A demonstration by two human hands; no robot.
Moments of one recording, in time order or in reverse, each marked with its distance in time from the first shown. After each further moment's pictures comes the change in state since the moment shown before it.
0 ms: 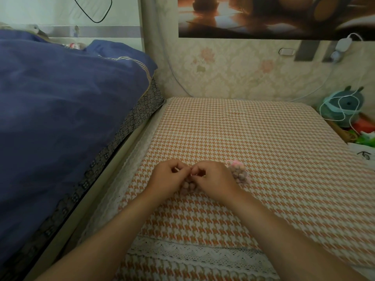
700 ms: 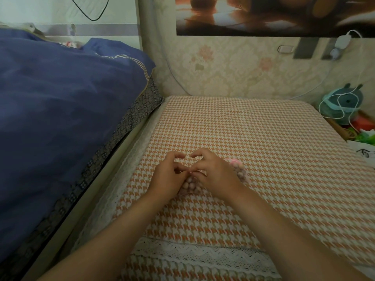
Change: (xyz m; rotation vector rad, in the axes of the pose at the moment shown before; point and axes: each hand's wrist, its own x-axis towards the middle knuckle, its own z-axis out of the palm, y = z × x) left_hand 0.000 -0.004 0.010 0.045 0.031 -0.005; right_hand -0.003 -0.003 -0.018 -0.162 0.023 -0.305
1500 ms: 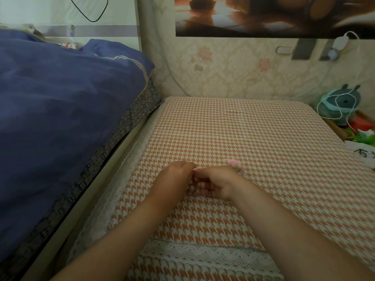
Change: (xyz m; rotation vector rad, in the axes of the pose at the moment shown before) left_hand -0.008 0.008 0.004 0.641 0.023 0.593; right_hand 0.011 -0.020 -0.008 1.048 -0.212 1.154
